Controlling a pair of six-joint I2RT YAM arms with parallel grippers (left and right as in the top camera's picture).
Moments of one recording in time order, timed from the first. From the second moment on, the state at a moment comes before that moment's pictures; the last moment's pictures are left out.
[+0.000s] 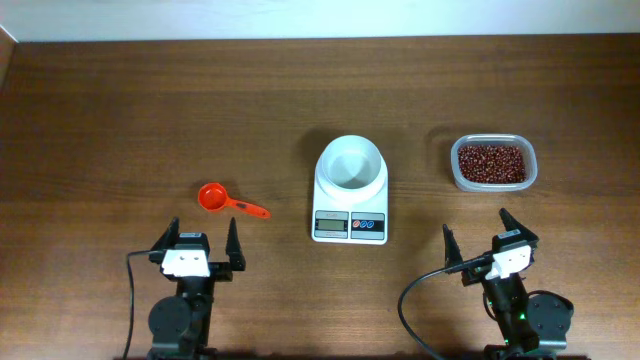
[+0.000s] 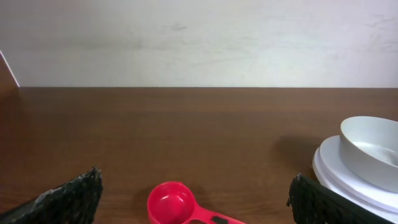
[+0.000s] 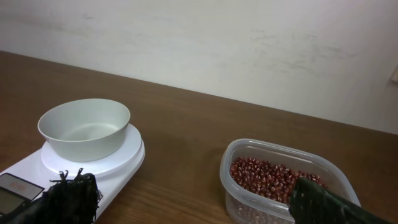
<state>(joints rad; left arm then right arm) -0.04 0.01 0.01 -0.07 -0.05 0.00 -0.06 0.02 0.01 -0.05 -0.30 -0.12</state>
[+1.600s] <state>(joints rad) -0.04 1.67 1.11 -0.91 -0.21 -1.15 -0.06 0.02 0.01 -0.05 -0.30 -0.12</state>
